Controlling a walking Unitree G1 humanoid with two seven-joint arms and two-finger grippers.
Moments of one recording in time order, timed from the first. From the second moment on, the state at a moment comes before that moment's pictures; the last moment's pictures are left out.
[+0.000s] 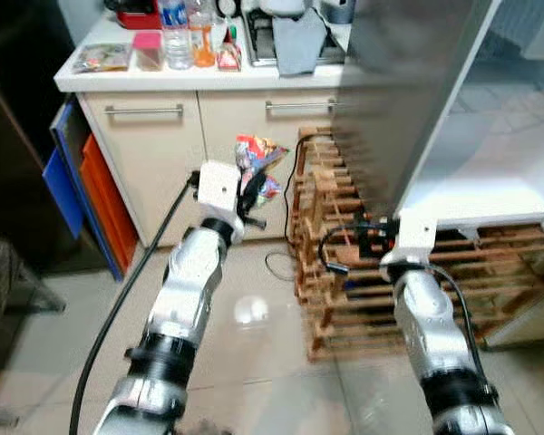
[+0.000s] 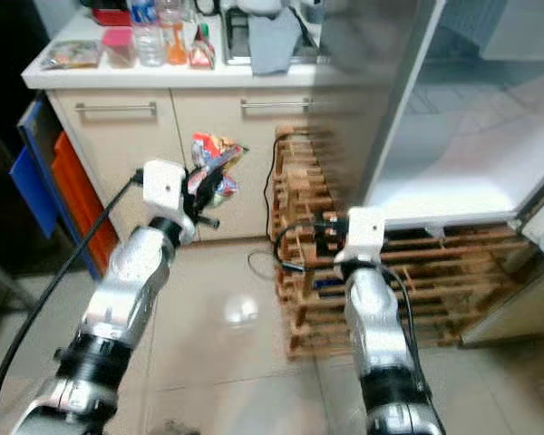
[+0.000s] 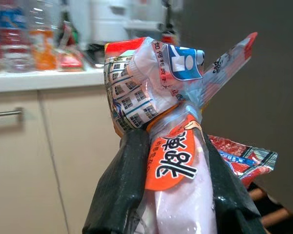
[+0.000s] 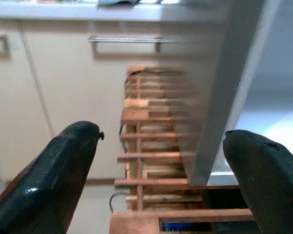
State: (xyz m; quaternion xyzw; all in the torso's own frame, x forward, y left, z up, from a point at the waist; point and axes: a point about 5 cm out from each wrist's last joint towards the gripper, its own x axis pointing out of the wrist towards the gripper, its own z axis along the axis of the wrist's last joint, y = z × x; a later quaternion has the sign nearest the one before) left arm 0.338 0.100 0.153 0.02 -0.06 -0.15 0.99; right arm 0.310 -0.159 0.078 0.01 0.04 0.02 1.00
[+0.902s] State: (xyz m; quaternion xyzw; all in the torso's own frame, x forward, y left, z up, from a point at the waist) left arm 0.341 0.087 0.142 0.02 -0.05 -0.18 0.98; right arm 0.306 -0.168 0.079 0.01 0.02 0.00 1.00
